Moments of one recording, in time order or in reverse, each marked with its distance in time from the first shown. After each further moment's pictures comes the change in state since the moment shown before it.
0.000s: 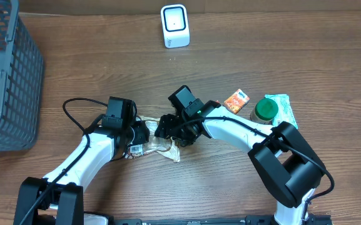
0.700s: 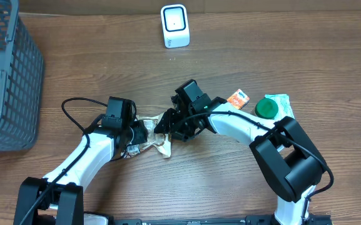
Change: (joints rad) left arm 0.001 0.000 0.000 -0.003 -0.034 0.003; right arm -0.067 0.019 -0.013 0.116 -0.222 0.001
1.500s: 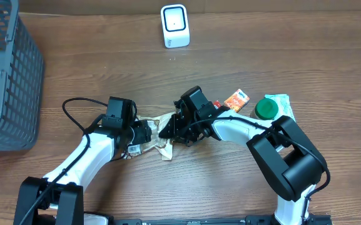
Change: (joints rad) left arm -0.001 0.002 0.000 0.007 0.015 0.000; right arm -0.010 0.006 -0.129 0.175 -0.006 -0.026
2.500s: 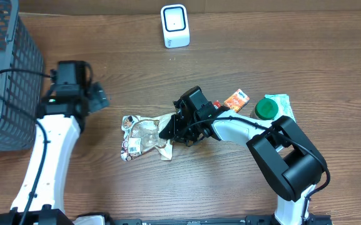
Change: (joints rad) left arm 0.270 -0.073 0.424 -0.387 -0.416 0.022; right arm 0.000 0.000 0.000 -0.003 0.014 -0.031
